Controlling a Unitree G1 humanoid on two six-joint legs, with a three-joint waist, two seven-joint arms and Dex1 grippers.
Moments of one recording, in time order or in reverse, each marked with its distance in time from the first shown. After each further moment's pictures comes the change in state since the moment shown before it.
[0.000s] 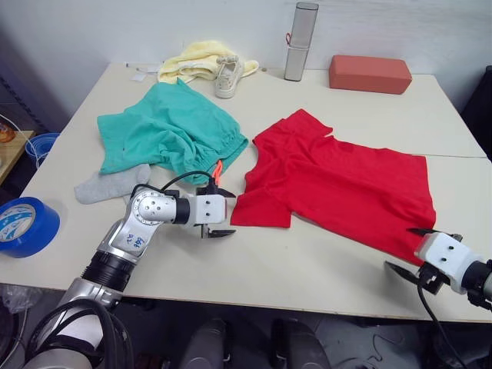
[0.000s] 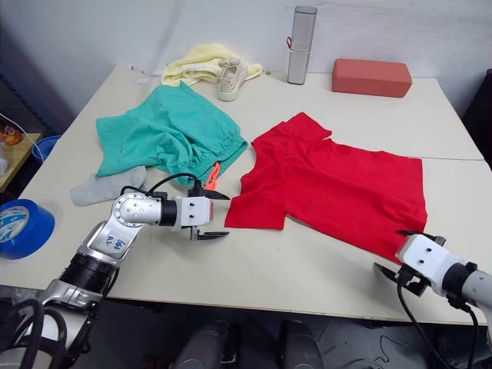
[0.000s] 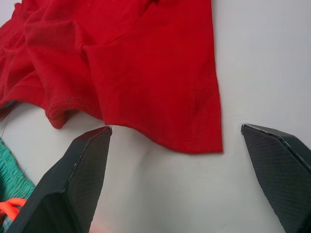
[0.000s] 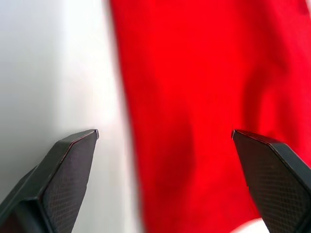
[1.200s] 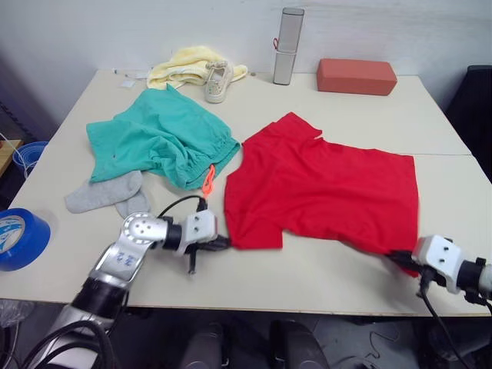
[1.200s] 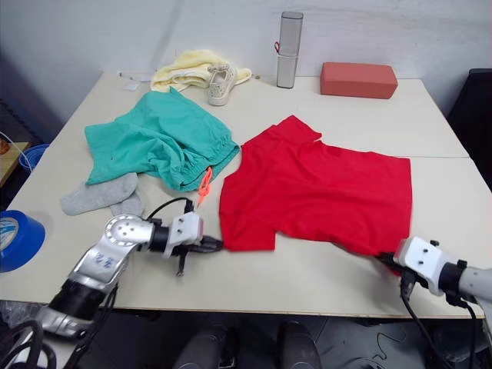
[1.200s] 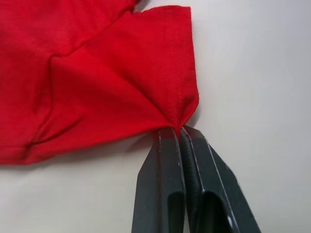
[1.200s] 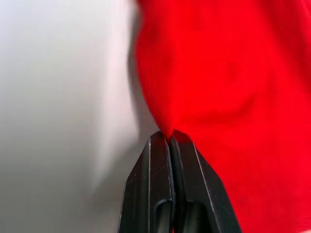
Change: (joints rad) left arm 0.301 0.106 0.079 -0.306 -0.257 0.309 -0.204; right arm -0.056 -0.067 0.099 0.232 0.184 -0.208 0.241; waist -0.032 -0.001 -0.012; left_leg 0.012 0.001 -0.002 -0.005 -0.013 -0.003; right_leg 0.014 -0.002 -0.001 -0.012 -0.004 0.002
